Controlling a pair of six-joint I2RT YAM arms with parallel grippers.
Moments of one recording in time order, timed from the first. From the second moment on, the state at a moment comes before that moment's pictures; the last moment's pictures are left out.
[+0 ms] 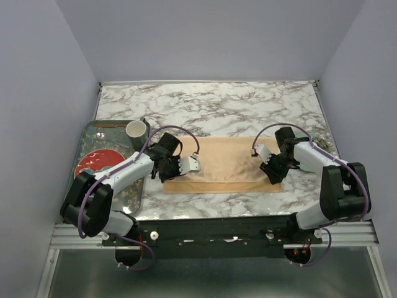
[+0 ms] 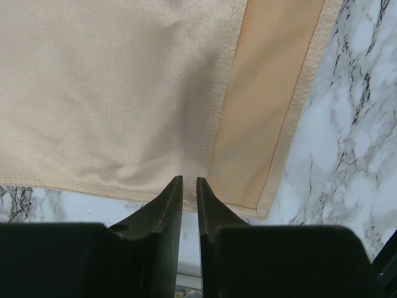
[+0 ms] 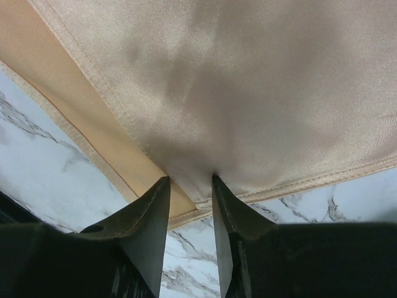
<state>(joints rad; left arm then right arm) -0.55 1.39 0.81 -0.64 0.25 0.83 0.13 1.50 0.82 -0.80 -0.27 -0.88</state>
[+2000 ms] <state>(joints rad) -0.55 1.34 0.78 -0.63 0.25 0.89 0.17 1.43 0.83 -0.83 -0.20 -0.91</state>
